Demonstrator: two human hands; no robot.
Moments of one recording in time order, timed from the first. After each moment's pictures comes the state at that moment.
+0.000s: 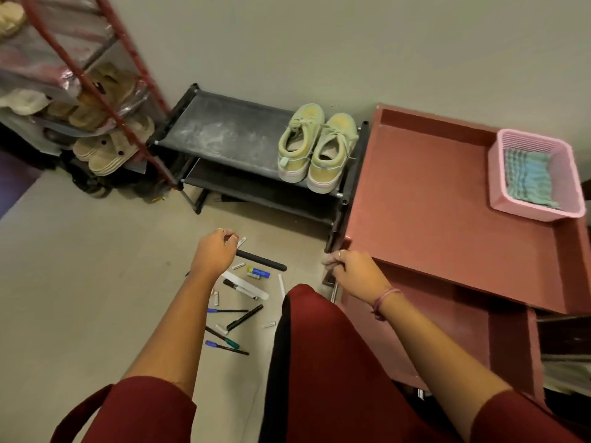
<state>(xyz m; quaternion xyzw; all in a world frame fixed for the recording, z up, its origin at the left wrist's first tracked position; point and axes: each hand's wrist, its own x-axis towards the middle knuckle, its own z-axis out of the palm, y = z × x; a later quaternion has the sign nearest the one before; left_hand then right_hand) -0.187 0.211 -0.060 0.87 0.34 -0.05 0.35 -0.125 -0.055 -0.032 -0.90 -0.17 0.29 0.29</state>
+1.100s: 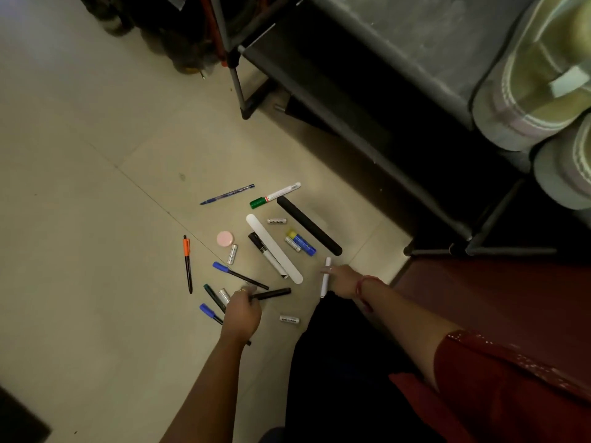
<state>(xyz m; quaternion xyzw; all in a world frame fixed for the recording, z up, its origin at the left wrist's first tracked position) -0.278 0.213 -0.382 0.68 0.55 -0.17 0.46 -0.070 0.111 -0.392 -0.77 -0.23 0.59 -0.01</state>
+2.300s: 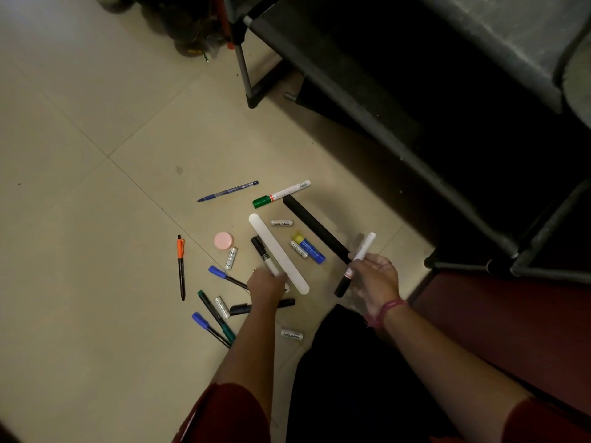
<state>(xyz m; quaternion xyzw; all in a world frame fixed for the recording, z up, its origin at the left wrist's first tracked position) -0.203 0.231 -0.464 0.57 0.66 -0.15 0.47 -0.061 0.107 -0.395 -0.67 0.27 0.40 0.56</state>
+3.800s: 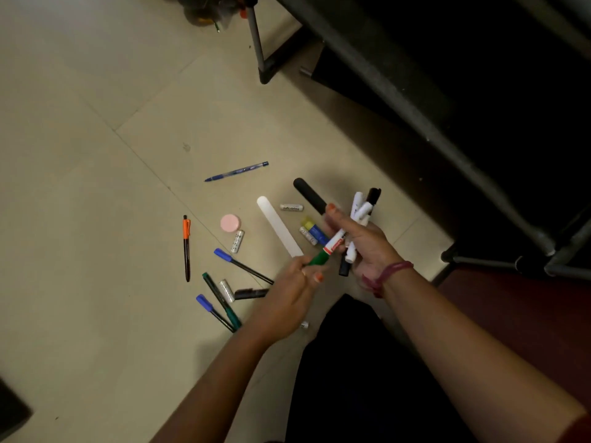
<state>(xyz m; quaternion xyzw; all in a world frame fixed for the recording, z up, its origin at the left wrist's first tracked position) -0.225 0.206 -0.372 0.75 0.27 -0.06 0.60 -0.060 0.169 -0.360 -0.62 0.18 0.52 0.56</state>
